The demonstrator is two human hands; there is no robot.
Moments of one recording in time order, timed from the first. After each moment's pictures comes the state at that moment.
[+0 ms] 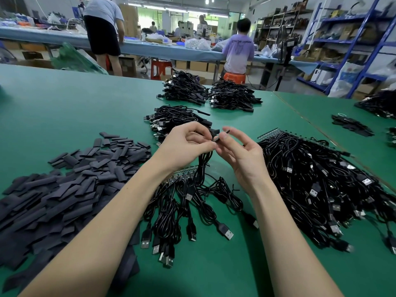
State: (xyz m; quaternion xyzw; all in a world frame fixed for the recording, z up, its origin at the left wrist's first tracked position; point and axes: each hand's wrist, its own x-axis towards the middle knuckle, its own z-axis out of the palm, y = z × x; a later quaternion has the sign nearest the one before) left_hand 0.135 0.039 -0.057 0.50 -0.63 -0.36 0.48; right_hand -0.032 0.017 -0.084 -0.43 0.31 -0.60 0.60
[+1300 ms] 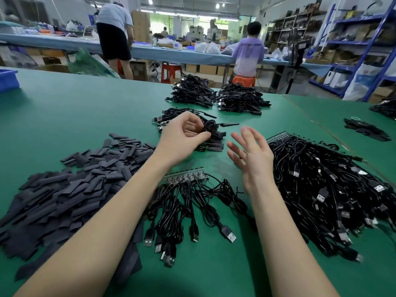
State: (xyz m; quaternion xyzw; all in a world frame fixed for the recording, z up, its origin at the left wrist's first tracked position) left_hand 0.148 0.012 -0.065 0.53 -0.62 -0.24 0.54; right_hand -0.027 0.015 -0.078 -0.32 0.38 -0.66 0.56
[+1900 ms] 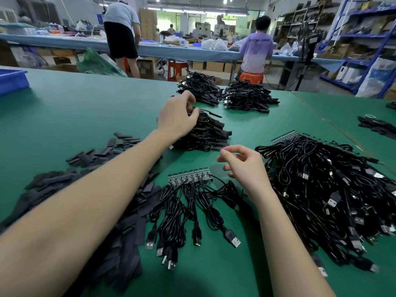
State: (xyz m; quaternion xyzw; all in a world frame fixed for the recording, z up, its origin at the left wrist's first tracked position) left_hand 0.176 -0.068 -0.054 0.64 -0.65 0.03 0.42; right_hand -0.028 0.009 -0.101 -0.58 0.52 -0.45 0.43
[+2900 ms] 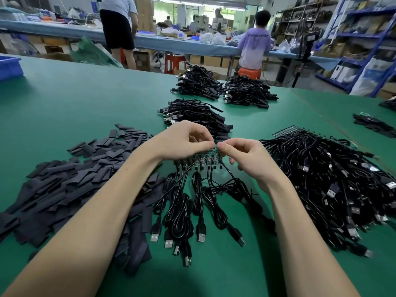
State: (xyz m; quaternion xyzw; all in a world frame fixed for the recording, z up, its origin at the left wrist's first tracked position) left_hand 0.179 0.026 -0.058 0.49 -0.78 -0.26 0.29; right_hand -0.036 0.015 -0.086 -0.68 0.44 -0.39 0.44
